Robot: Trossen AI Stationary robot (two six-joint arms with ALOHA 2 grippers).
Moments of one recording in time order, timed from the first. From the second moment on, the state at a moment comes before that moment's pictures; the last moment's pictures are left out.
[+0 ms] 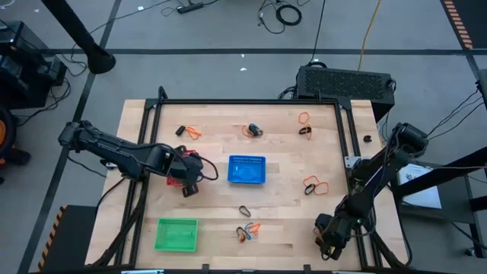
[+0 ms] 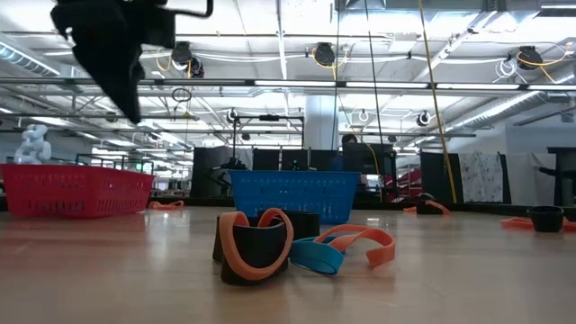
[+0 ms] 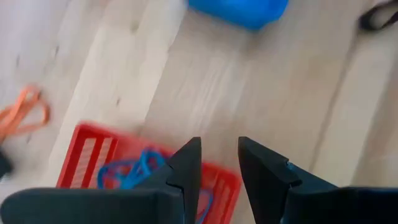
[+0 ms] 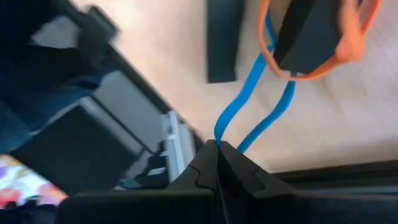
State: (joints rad) left arm -0.25 1.23 0.92 -0.90 -0.24 -0.54; right arm 0.88 1.42 0.76 -0.45 -0.44 1.67
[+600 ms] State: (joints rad) left arm -0.23 1.28 0.92 0.00 0.11 -0.24; right arm 0.75 1.13 0.76 -0.35 -0.18 1.60
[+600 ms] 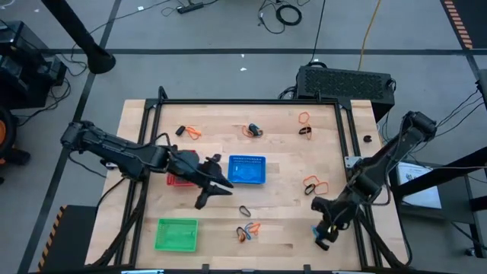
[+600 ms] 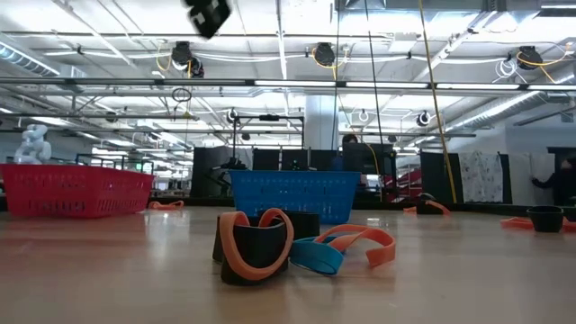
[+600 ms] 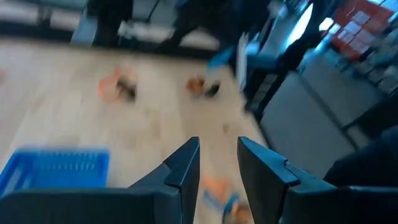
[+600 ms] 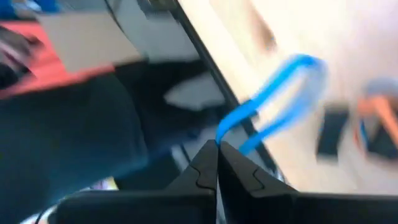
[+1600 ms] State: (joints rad) left arm -0.11 1.68 0.92 0.77 0.28 -0.33; right arm 0.33 1.11 0.76 0.17 -0.13 1.17
